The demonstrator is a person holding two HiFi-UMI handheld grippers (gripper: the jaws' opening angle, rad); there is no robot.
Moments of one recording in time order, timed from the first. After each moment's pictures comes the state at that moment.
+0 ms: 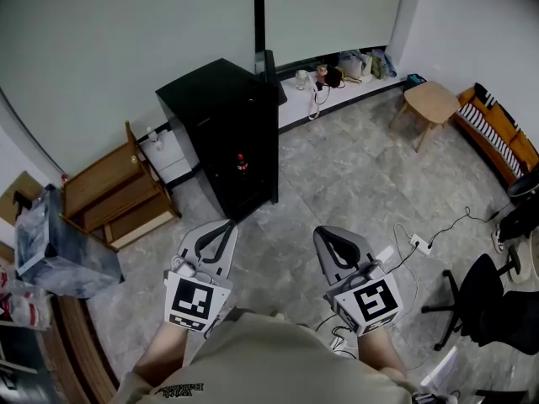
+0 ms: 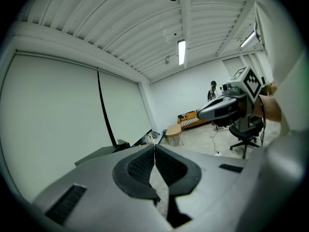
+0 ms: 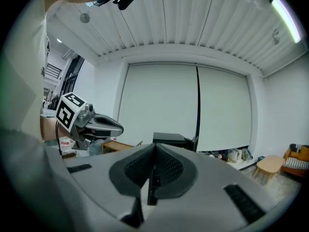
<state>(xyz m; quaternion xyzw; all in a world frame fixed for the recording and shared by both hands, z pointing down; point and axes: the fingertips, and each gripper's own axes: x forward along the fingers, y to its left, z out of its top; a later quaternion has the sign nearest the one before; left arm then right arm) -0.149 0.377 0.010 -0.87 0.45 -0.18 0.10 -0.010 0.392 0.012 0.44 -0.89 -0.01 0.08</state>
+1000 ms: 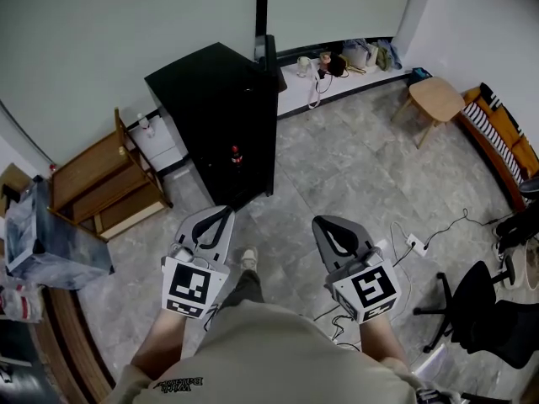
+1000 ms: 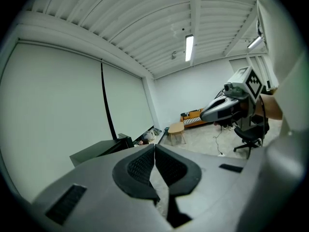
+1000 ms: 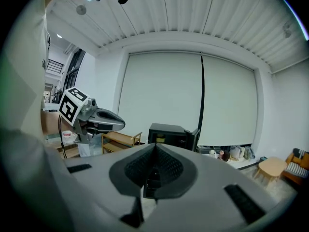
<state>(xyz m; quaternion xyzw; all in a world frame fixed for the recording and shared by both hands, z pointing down) -0.145 0.283 0.051 -0.86 0.47 -0.19 0.06 -0.001 0.298 0.053 0.42 -0.90 -0.01 0.14</state>
